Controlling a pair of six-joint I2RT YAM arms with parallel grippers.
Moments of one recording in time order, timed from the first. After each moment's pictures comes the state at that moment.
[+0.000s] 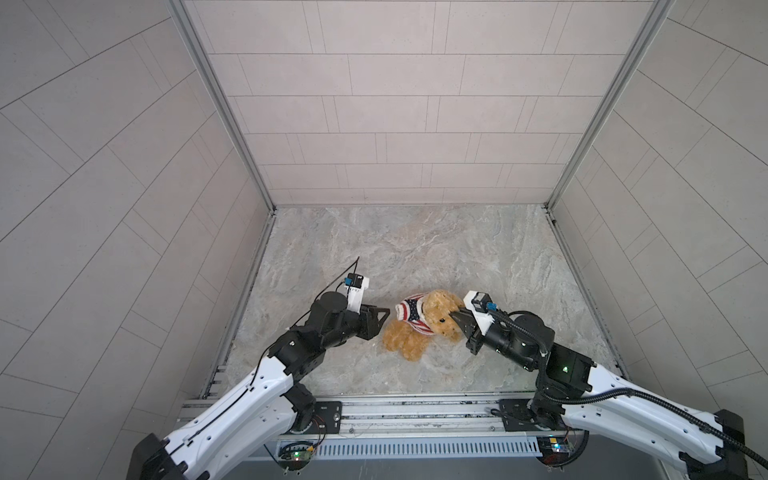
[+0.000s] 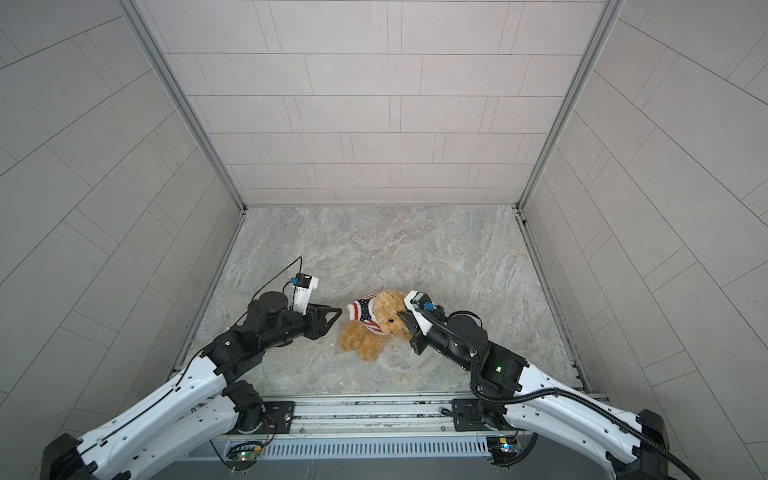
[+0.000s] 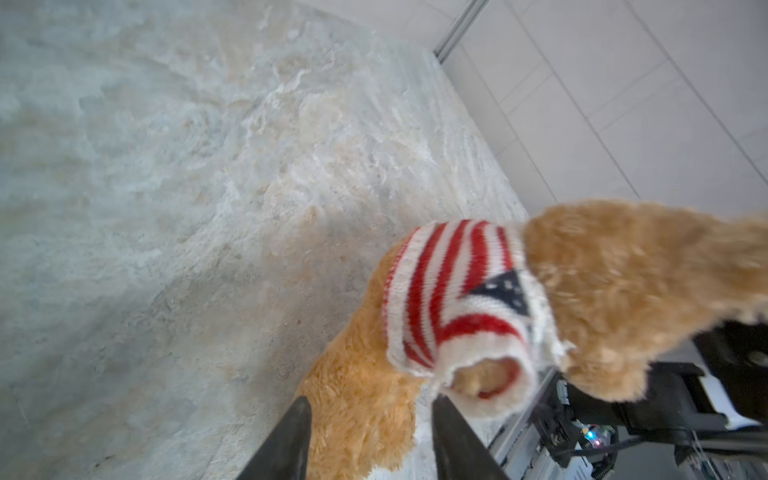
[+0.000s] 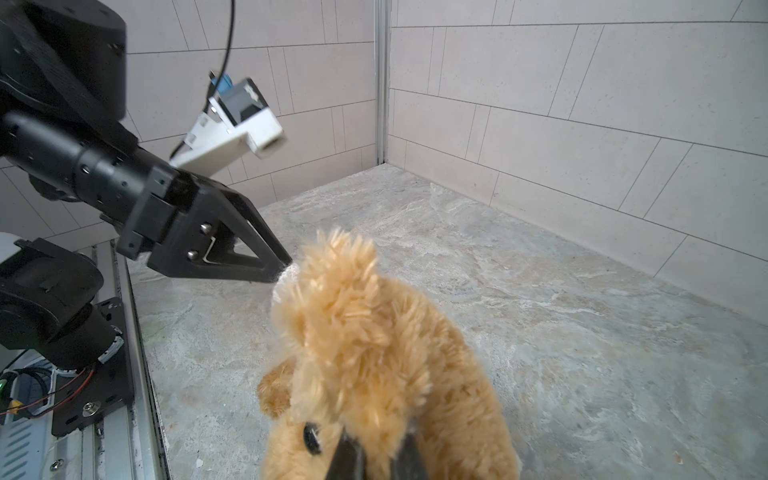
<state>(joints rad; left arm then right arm) -0.66 0.71 0.52 -0.27 0.22 -0.50 0.94 0.61 0.46 -0.04 0.12 0.03</state>
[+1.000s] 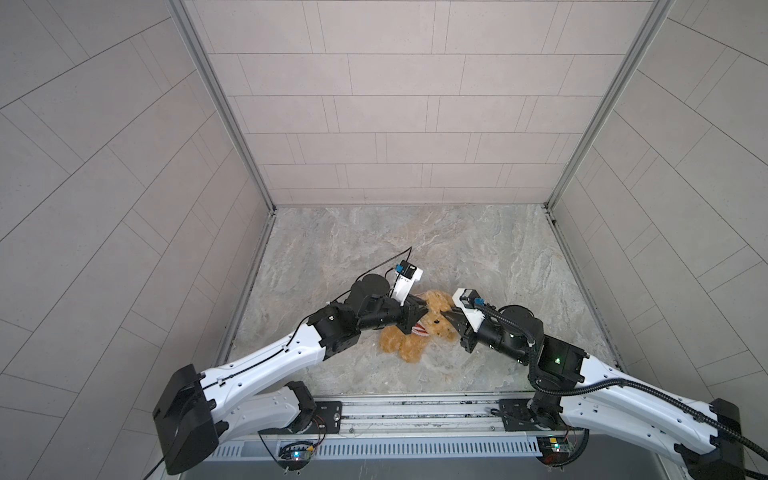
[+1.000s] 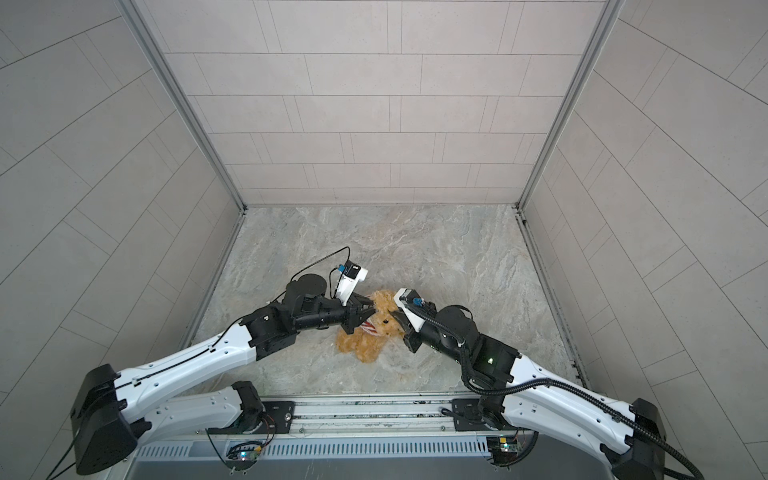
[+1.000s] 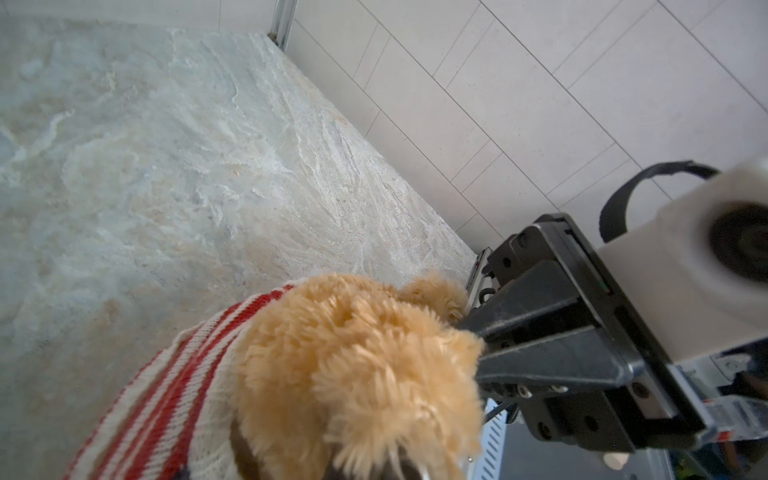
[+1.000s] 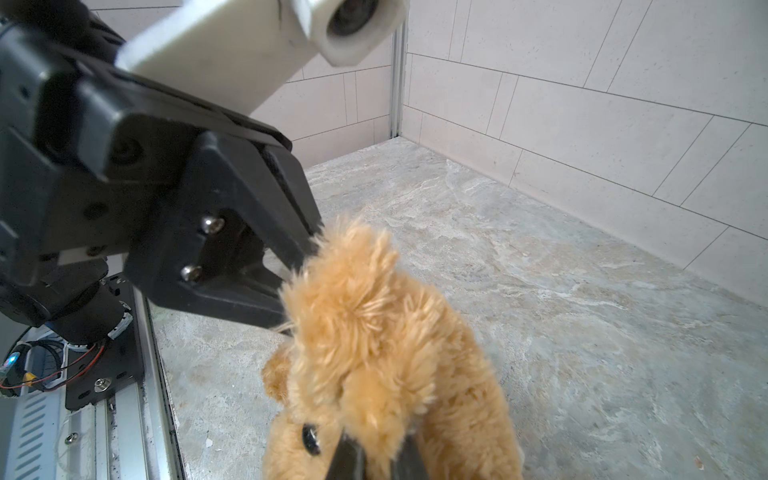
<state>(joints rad) -0.89 1.10 0.78 -0.07 0.30 -0.43 0.94 0.71 0.51 -0.07 0.07 0.03</state>
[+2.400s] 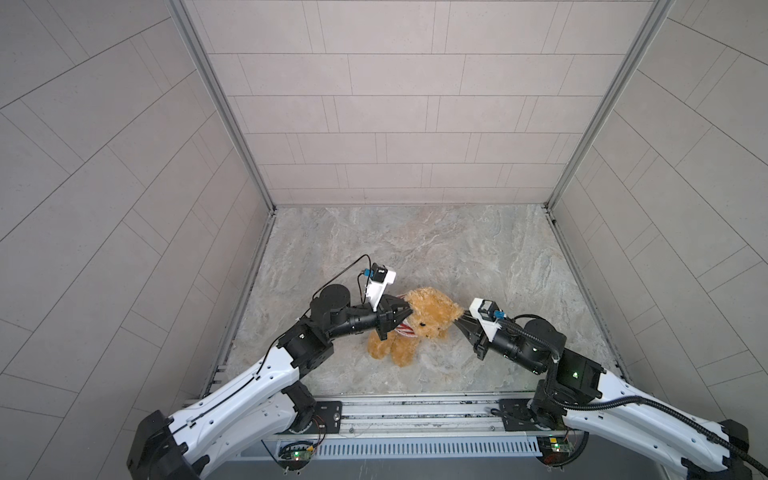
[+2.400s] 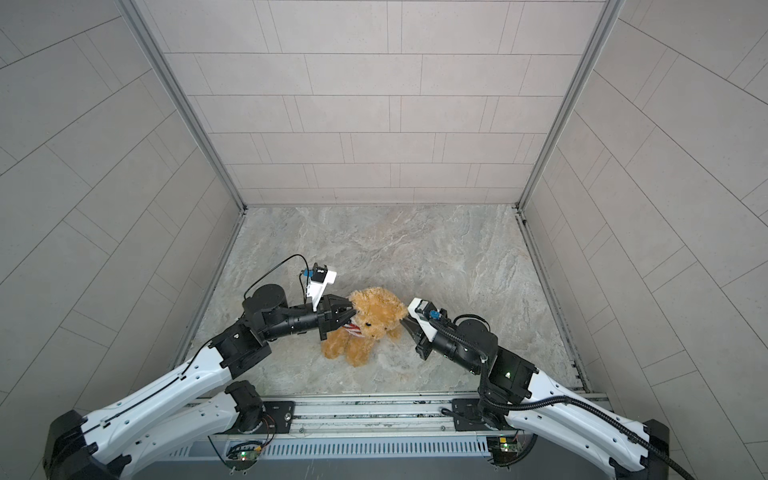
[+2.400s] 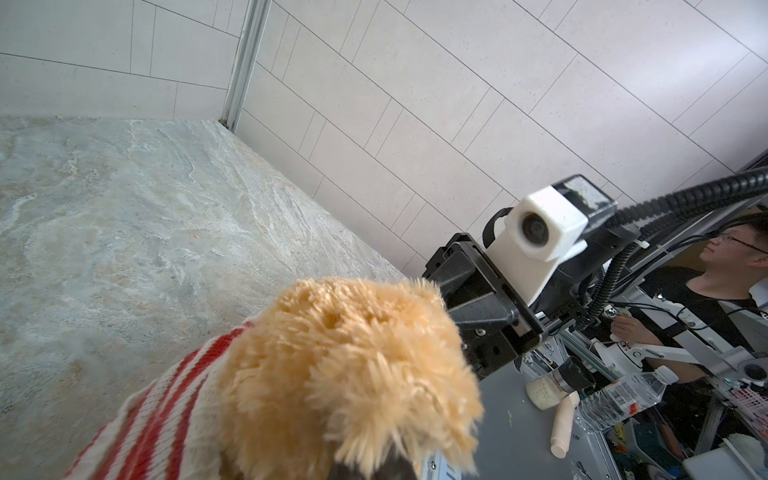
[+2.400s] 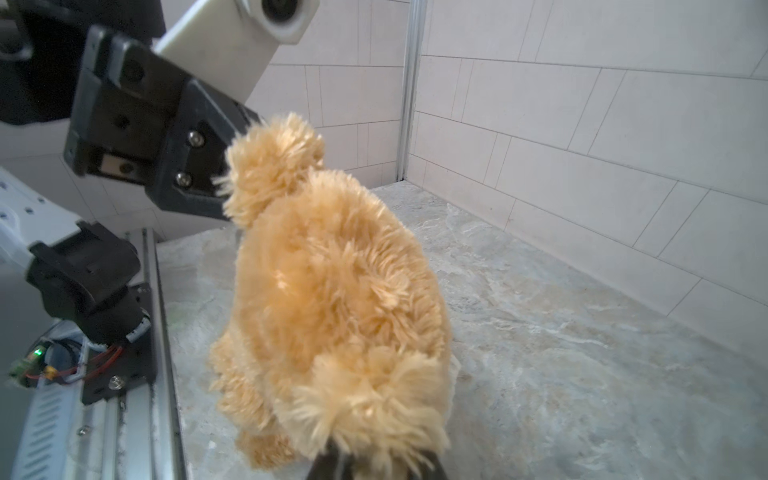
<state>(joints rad) -0.76 0.84 0.59 0.12 0.52 -0.47 0.94 0.53 0.42 -0.05 0.03 -0.03</state>
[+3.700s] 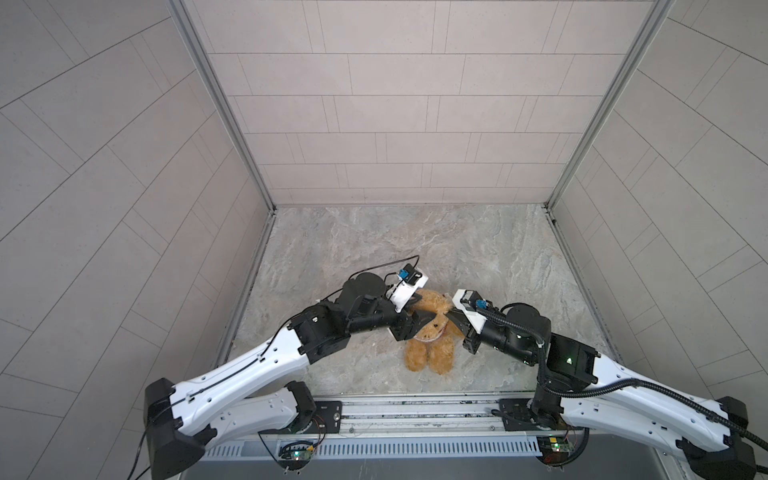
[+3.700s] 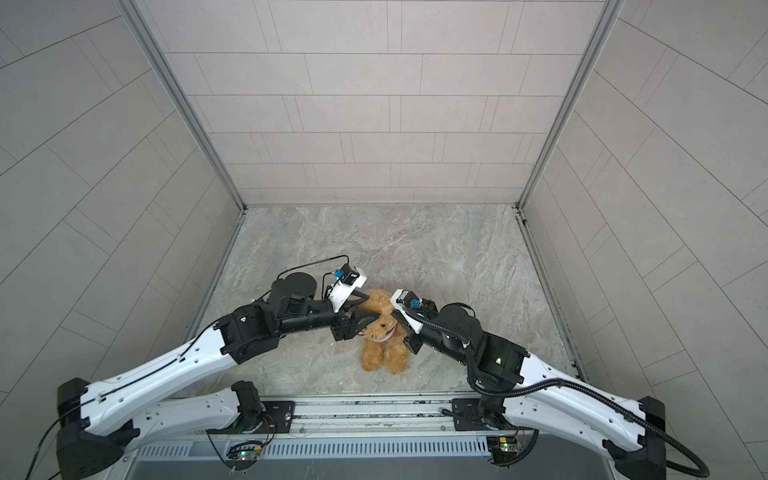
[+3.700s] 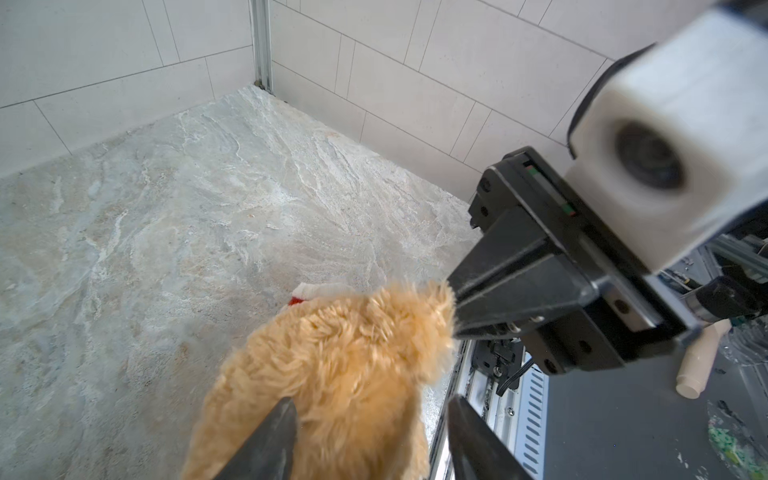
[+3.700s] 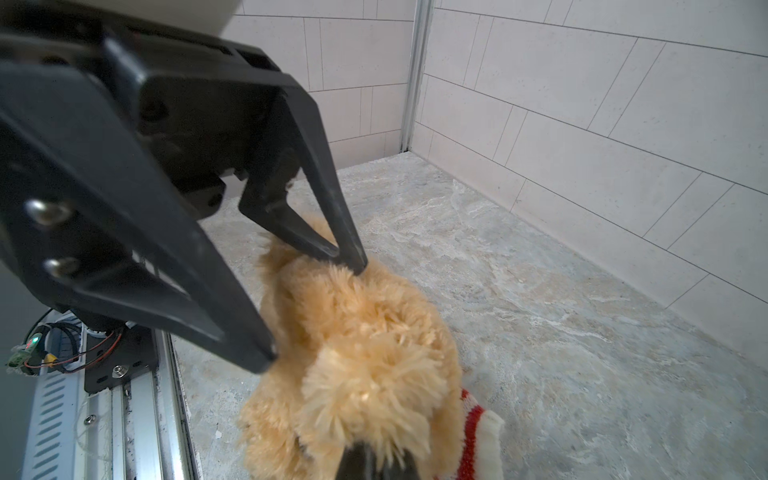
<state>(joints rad) -0.96 1.04 0.94 -0.34 0.21 -0.14 1.01 0.69 0.62 -0.19 0.11 -0.04</state>
